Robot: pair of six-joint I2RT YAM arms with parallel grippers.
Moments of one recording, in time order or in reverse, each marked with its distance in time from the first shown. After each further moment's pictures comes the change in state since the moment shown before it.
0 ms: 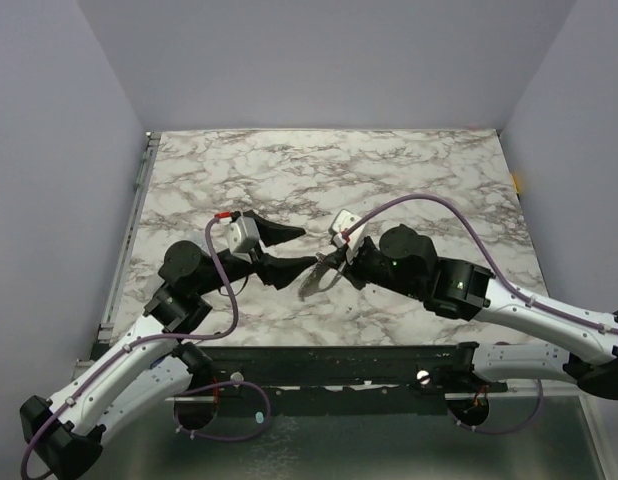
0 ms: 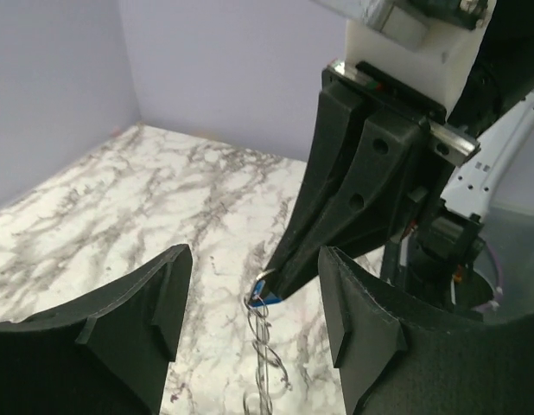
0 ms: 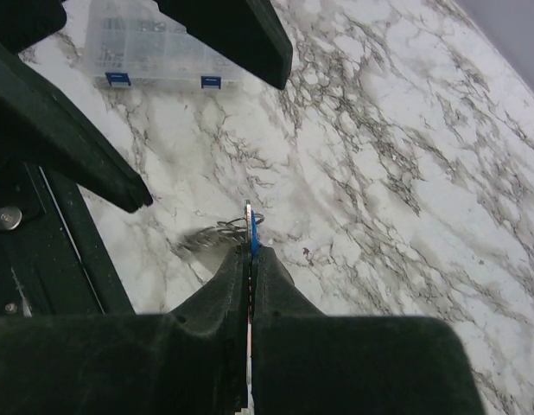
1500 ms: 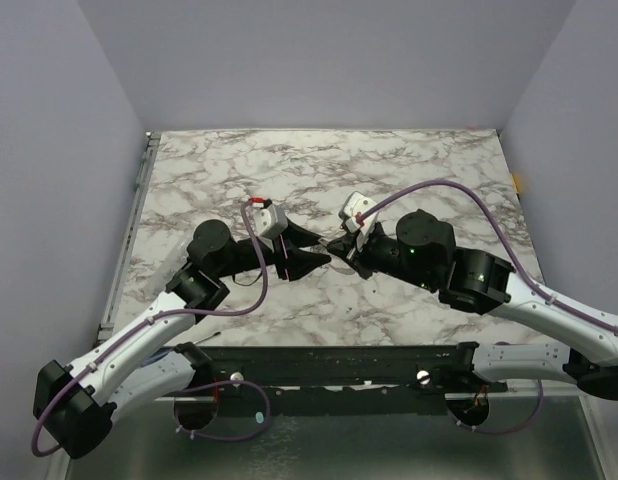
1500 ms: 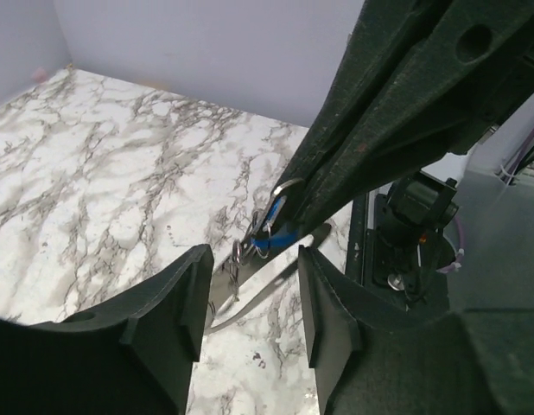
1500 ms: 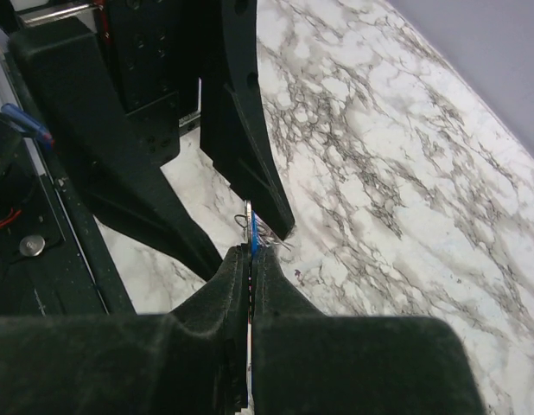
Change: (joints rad) left arm -0.002 0.234 0.067 -0.005 0.154 -0.035; right arm -0.002 0.000 0.161 -0.094 -0.021 -0.002
